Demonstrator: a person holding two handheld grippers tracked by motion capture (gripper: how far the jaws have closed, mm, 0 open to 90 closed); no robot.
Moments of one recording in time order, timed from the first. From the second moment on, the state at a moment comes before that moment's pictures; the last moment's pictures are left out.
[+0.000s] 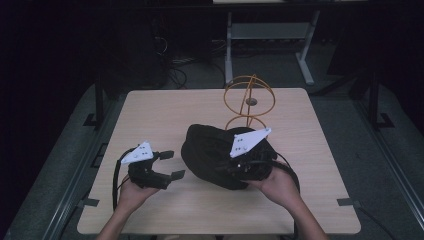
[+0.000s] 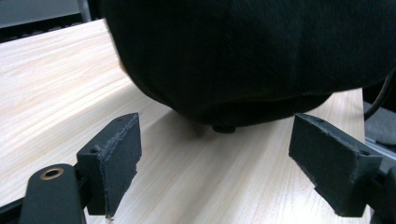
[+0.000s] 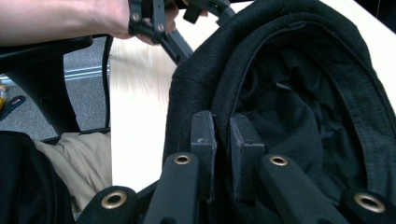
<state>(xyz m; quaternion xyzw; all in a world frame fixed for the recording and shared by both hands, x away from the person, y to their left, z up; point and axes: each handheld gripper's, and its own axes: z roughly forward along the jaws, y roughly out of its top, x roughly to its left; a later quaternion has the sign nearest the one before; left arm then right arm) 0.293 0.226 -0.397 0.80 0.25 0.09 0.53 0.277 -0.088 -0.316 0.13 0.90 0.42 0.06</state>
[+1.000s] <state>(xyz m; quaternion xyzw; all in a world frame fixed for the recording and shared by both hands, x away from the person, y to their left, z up) 0.323 0.199 -0.391 0.80 0.19 0.05 0.57 0.272 -0.096 -0.303 0.11 0.88 0.46 0.04</state>
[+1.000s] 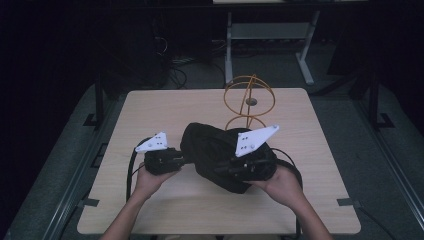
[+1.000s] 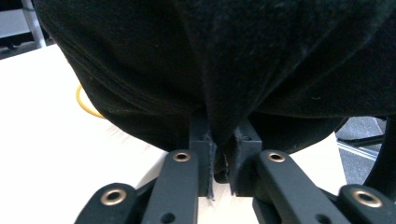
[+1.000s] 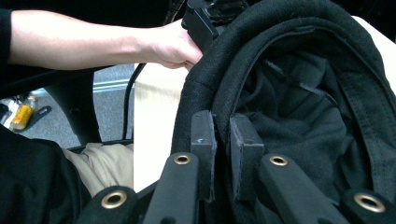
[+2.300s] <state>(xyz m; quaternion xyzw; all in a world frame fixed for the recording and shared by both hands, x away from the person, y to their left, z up) 0.320 0.209 -0.282 0.80 0.17 0.11 0.57 0.285 -0.121 -0.310 0.15 0.85 0.51 0.01</state>
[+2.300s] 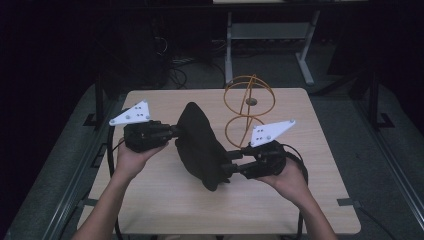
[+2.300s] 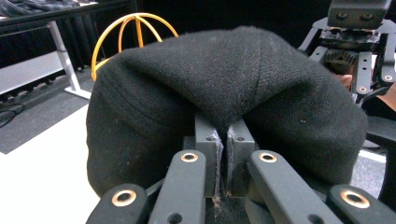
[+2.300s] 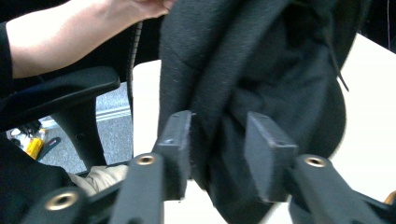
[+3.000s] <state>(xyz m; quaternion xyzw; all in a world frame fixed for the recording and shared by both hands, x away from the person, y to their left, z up) 0.349 0.219 -0.276 0.80 0.20 0.09 0.56 0.283 -0.181 -0.361 0.23 0.83 0.50 0.04</state>
